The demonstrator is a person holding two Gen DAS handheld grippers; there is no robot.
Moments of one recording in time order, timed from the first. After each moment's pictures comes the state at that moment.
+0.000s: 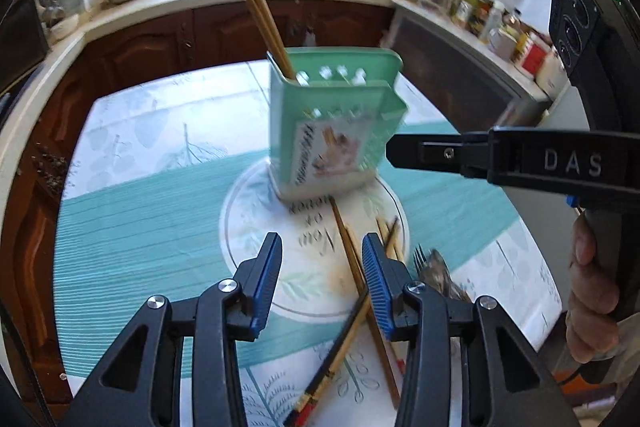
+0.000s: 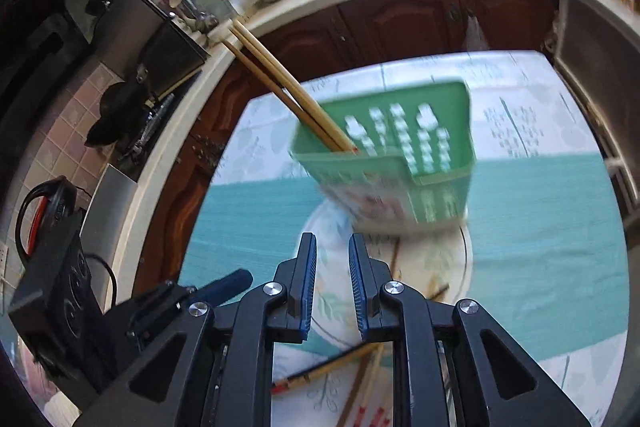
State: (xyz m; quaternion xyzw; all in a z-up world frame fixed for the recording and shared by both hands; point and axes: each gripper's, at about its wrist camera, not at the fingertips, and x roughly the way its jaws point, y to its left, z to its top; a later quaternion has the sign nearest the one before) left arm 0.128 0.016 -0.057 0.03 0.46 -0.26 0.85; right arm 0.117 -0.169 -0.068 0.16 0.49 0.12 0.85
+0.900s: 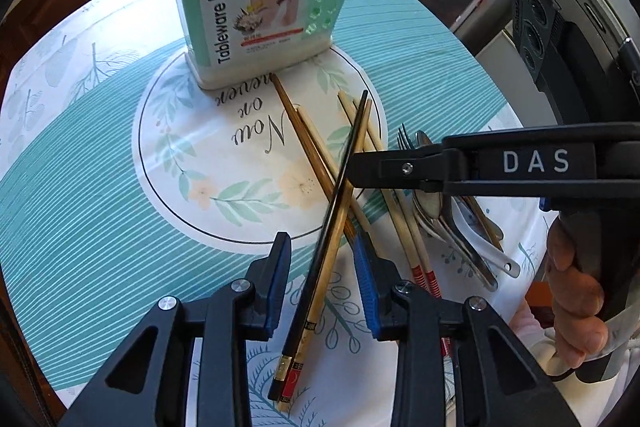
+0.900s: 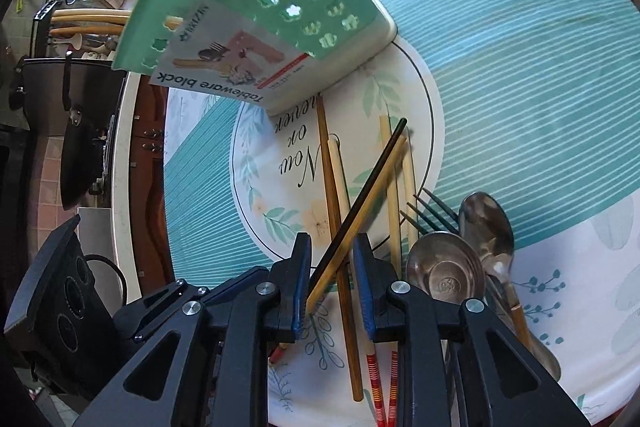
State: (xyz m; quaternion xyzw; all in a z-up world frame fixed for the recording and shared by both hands) left arm 0.133 -0.016 -0.126 0.10 0.59 -0.34 0.73; right arm 0.075 -0.205 -0.209 0.33 0.61 0.04 0.72
